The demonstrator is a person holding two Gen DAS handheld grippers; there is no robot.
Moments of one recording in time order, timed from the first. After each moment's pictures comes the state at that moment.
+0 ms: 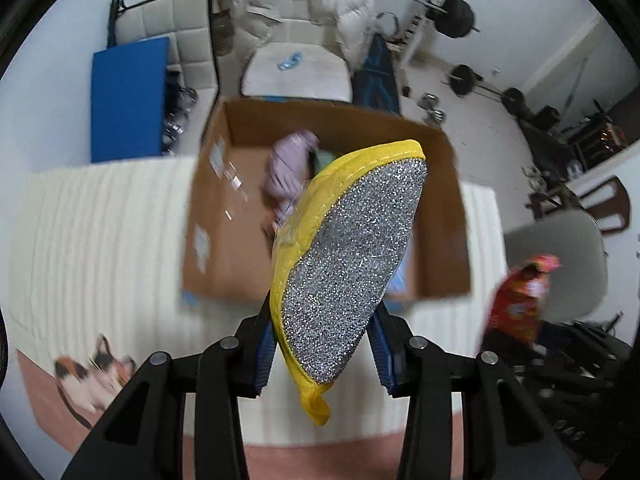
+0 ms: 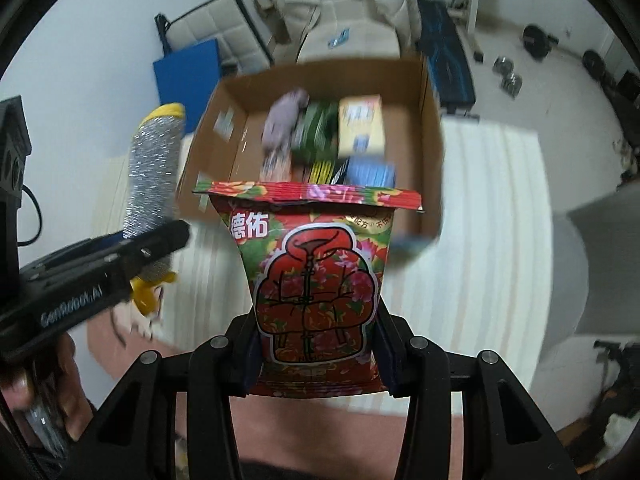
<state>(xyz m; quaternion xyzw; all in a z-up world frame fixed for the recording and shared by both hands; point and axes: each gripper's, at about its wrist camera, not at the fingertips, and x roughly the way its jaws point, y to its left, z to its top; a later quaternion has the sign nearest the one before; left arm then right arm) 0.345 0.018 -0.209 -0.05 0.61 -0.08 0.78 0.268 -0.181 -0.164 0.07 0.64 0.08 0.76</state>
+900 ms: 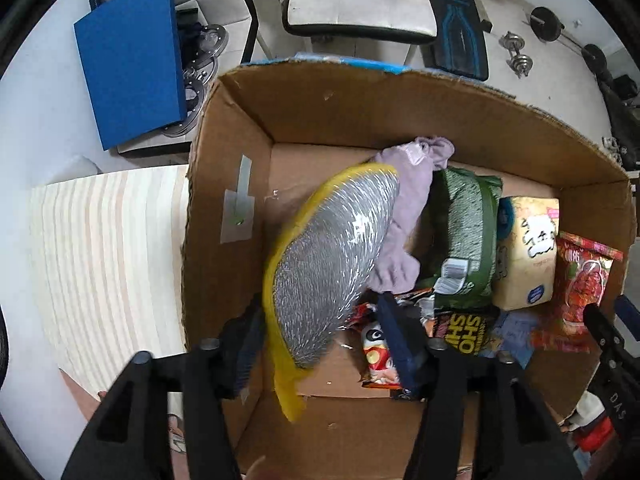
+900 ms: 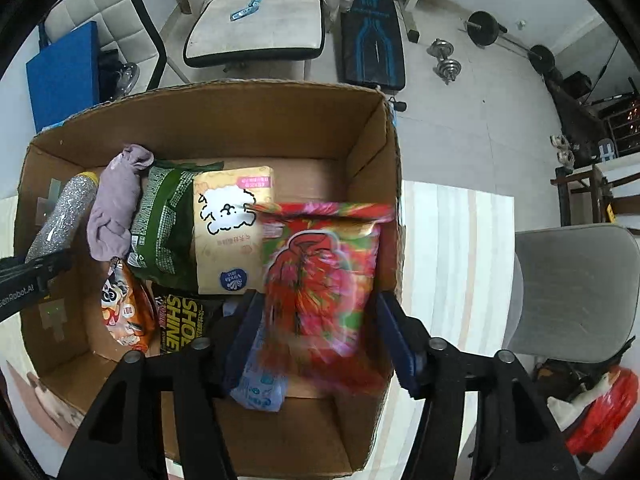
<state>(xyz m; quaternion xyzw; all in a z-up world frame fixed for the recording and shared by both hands) 0.507 0.045 -0.345 0.02 0.73 0.00 0.68 0.446 -0.208 -0.278 -0.04 0.70 -0.06 0.71</state>
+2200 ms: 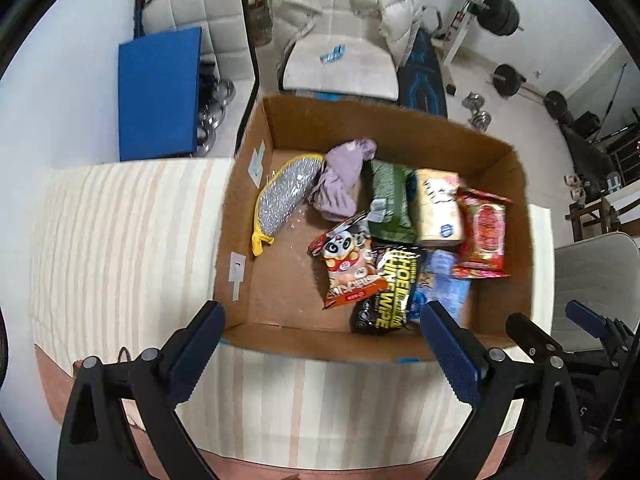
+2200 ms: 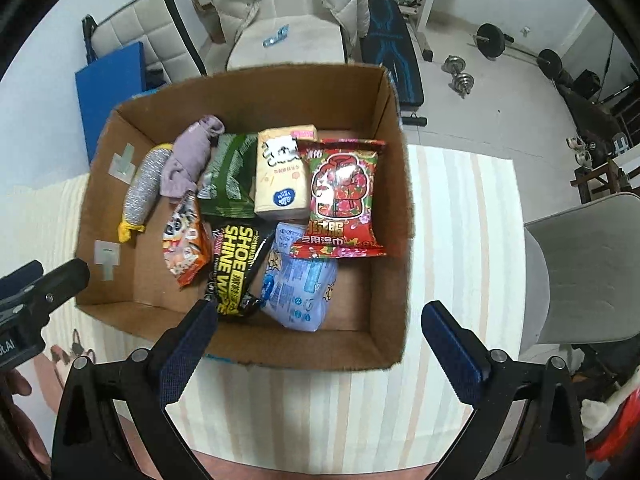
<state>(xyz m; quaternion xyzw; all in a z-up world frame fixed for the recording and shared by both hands) 0.376 0.038 -0.228 -0.02 0.62 -0.02 0.79 0.339 -0.201 -0.208 0.03 0.65 -0.01 0.76</state>
